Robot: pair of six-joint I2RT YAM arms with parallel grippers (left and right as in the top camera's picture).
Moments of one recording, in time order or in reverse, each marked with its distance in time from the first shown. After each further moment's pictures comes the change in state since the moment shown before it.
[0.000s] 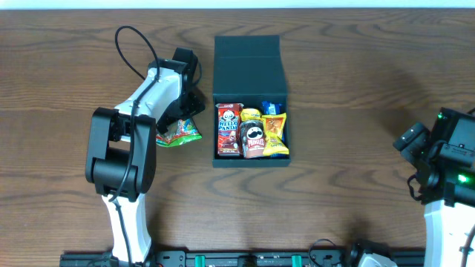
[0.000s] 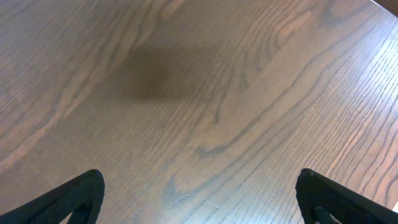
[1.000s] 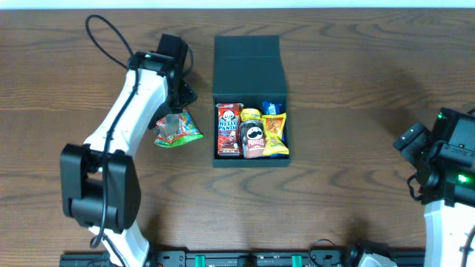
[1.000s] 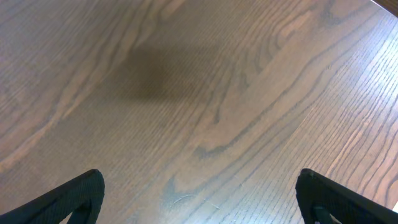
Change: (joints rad) left arm 0.002 -0.235 0.000 -0.101 -0.055 -0.010; right arm 0.000 0.000 0.000 0.000 0.000 0.000
